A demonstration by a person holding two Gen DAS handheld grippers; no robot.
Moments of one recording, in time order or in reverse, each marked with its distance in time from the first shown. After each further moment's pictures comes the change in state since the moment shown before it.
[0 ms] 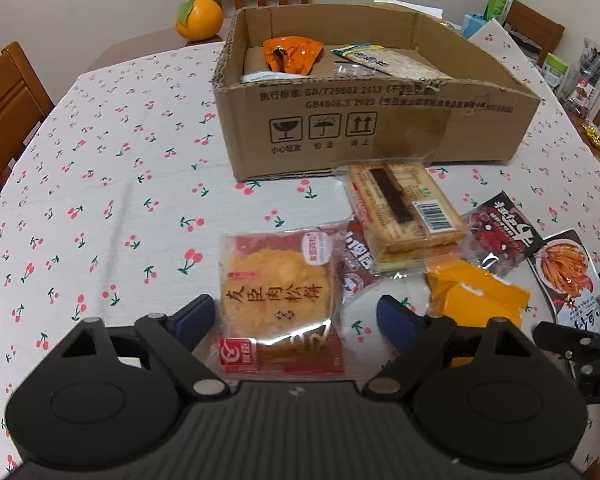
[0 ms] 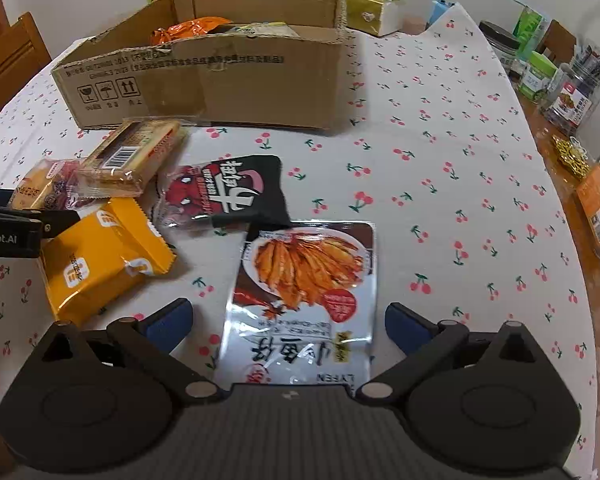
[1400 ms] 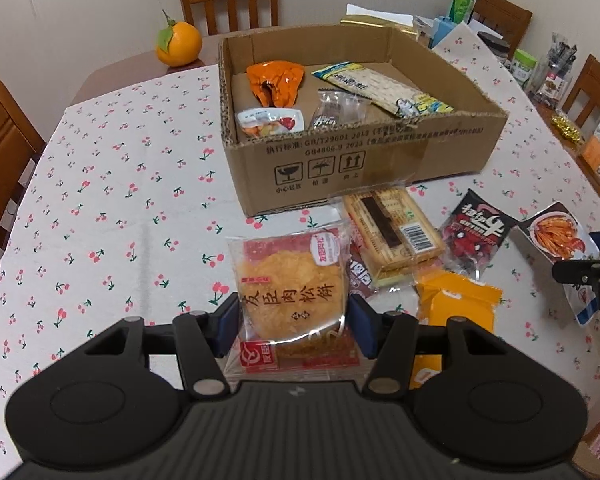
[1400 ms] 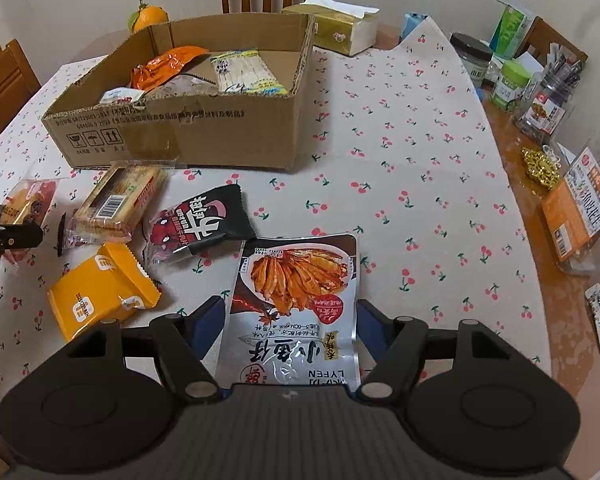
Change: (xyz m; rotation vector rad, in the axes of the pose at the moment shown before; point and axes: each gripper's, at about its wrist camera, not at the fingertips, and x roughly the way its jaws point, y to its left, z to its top) left arm -0.035 0.017 0.020 0.098 0.009 -0.060; right arm -0.035 -0.027 0.025 0.038 0.002 -0.015
